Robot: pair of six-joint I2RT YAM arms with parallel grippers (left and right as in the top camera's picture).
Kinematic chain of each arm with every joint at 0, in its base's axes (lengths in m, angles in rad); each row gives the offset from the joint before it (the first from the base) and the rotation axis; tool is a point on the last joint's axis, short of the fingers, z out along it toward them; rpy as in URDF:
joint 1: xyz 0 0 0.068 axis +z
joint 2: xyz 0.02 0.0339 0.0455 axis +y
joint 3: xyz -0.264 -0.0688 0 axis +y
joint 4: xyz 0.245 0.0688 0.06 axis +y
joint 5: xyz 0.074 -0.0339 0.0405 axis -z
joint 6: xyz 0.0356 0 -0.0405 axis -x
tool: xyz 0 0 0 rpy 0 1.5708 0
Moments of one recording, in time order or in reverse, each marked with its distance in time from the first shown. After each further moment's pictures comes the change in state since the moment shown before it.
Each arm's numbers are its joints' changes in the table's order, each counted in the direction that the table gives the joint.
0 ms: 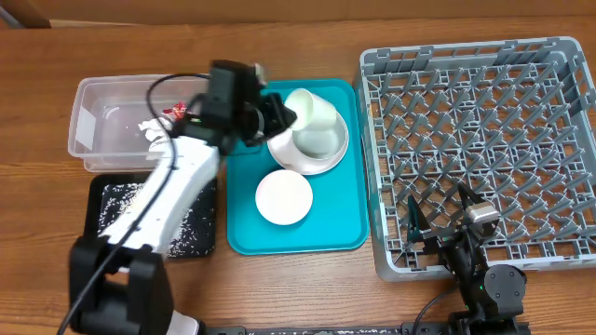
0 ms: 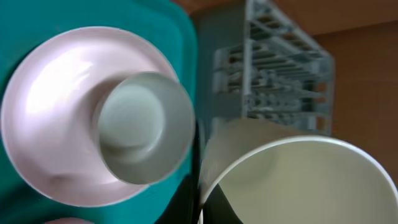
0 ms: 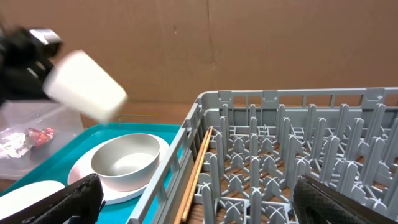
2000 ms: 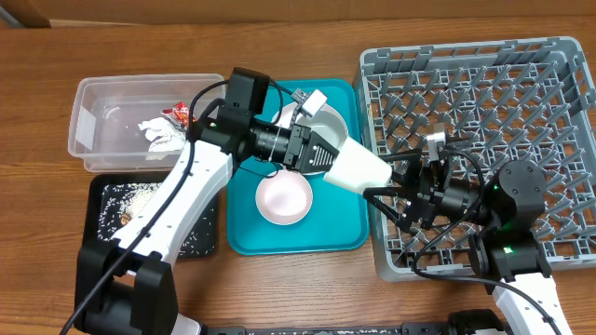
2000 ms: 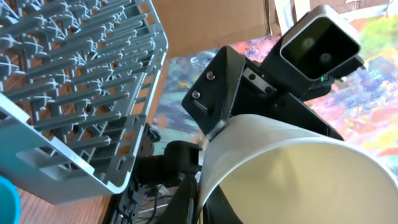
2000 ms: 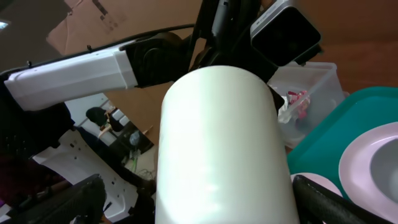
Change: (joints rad) left arm -0.120 -0.005 -0.003 0.093 0.854 -0.349; right arm -0.005 0.903 -0.563 -0.302 -1.012 -0.487
